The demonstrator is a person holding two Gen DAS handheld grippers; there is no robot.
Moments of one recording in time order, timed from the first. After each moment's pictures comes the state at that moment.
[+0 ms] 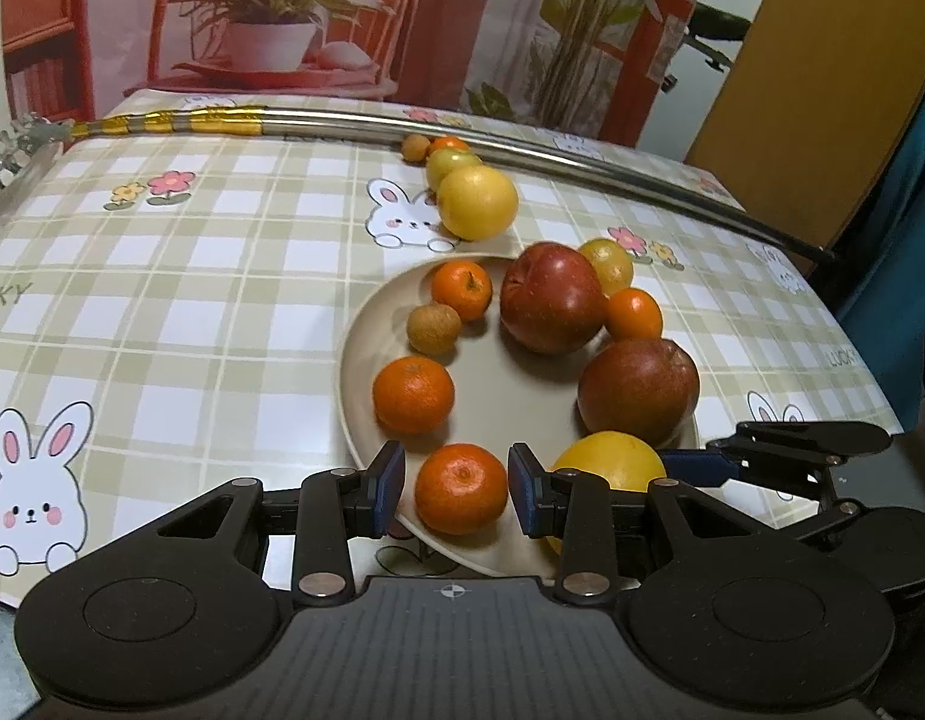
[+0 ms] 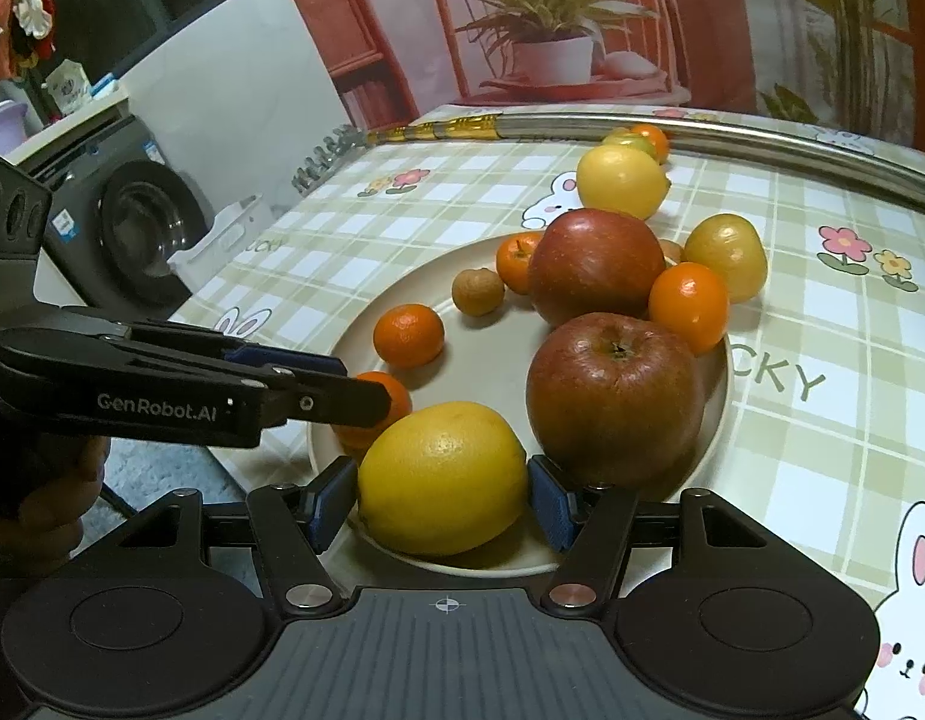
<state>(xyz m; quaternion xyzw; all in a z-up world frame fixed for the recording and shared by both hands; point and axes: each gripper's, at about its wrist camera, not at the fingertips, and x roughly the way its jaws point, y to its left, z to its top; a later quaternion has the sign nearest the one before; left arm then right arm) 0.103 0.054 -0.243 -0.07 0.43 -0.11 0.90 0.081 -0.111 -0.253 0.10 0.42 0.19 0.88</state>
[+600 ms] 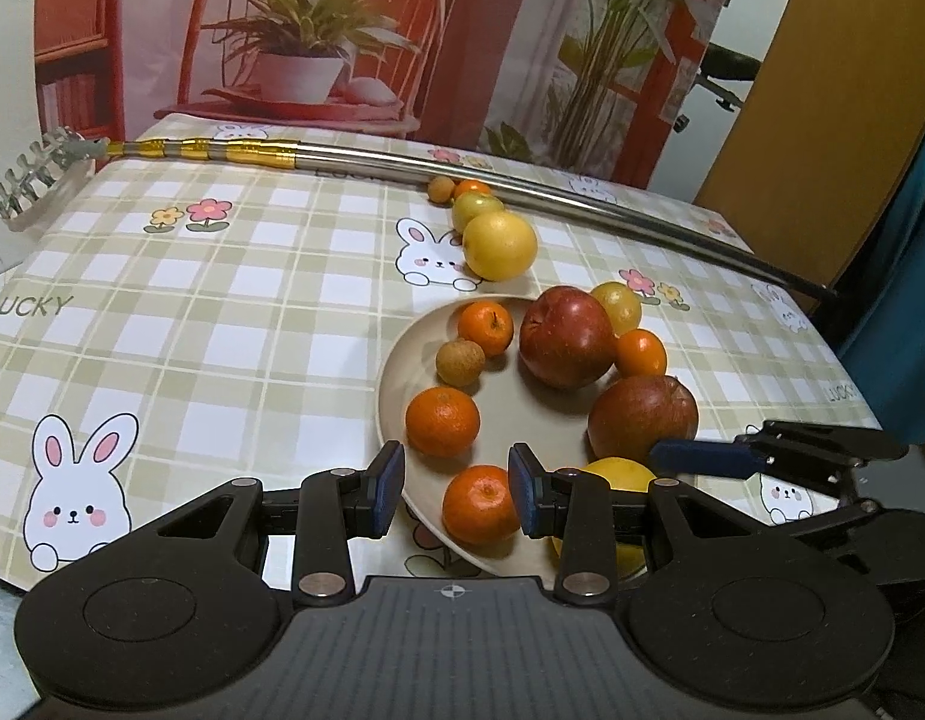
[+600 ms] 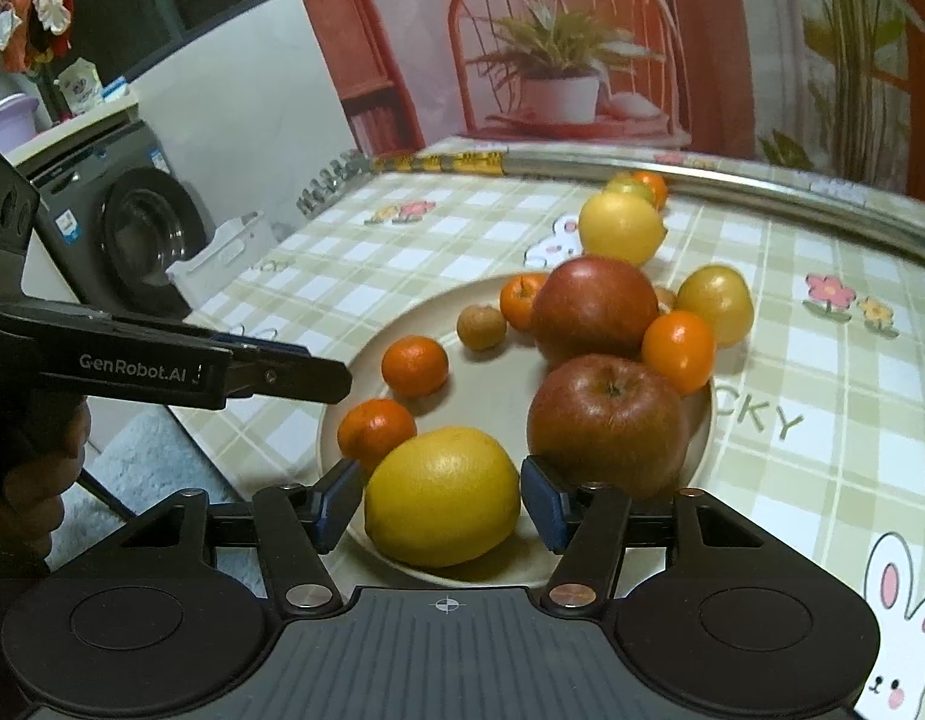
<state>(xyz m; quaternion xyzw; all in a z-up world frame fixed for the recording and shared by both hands) 0.090 0.066 -0.228 -0.08 0.40 -0.09 0.91 0.071 -0.108 -0.237 0.08 0.38 0.19 0.90</state>
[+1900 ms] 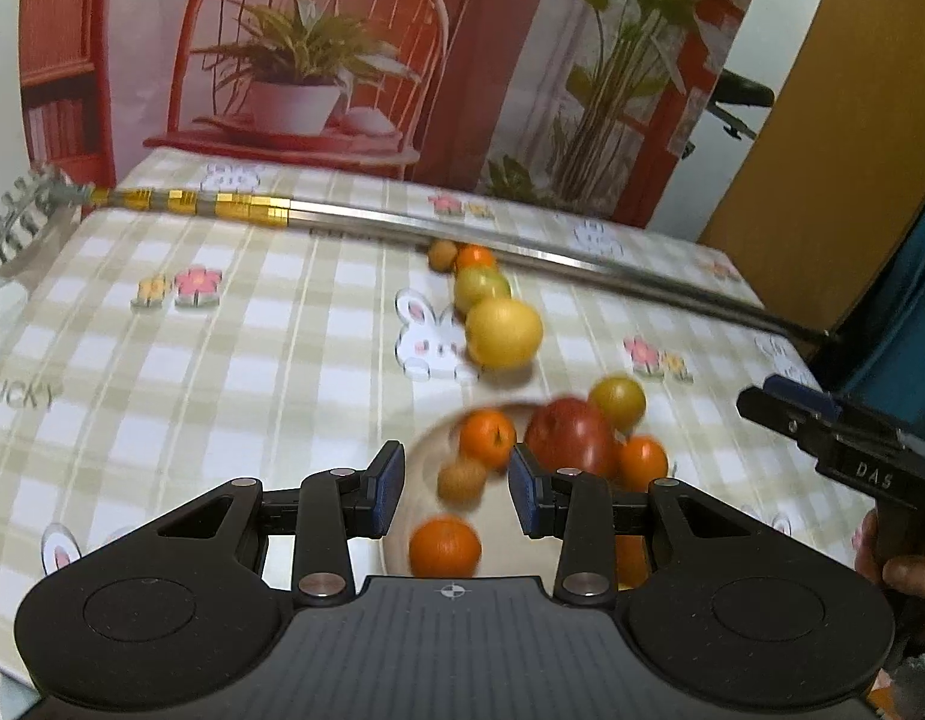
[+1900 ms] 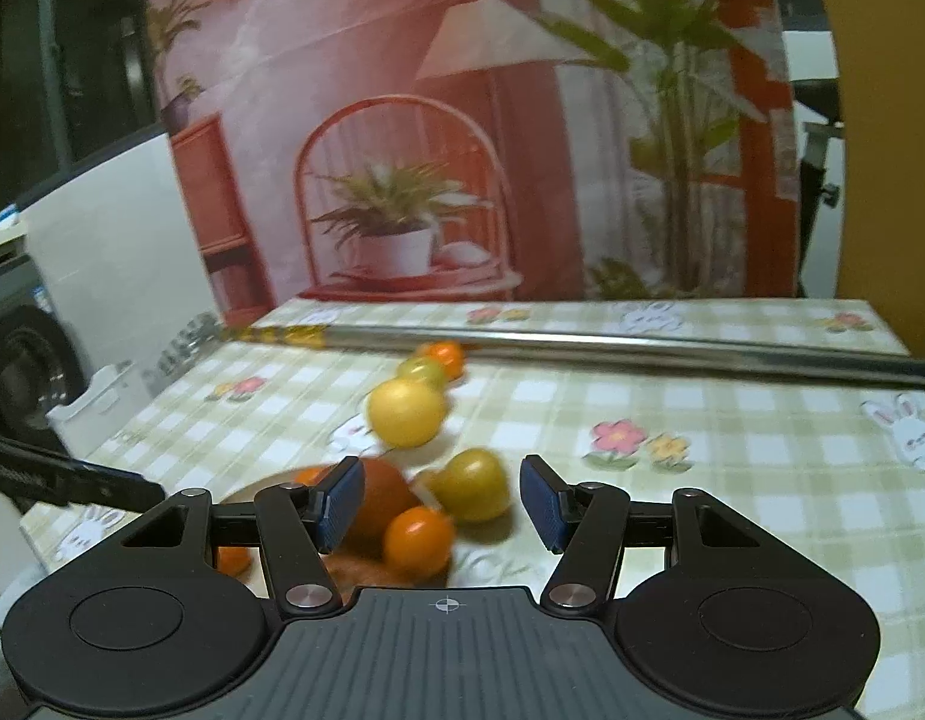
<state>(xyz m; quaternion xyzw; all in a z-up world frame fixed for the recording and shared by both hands) 0.148 0.073 -0.191 -0.08 0.39 -0.09 0.91 0.084 -0.194 -0.202 0.09 0.27 0.04 0.96</state>
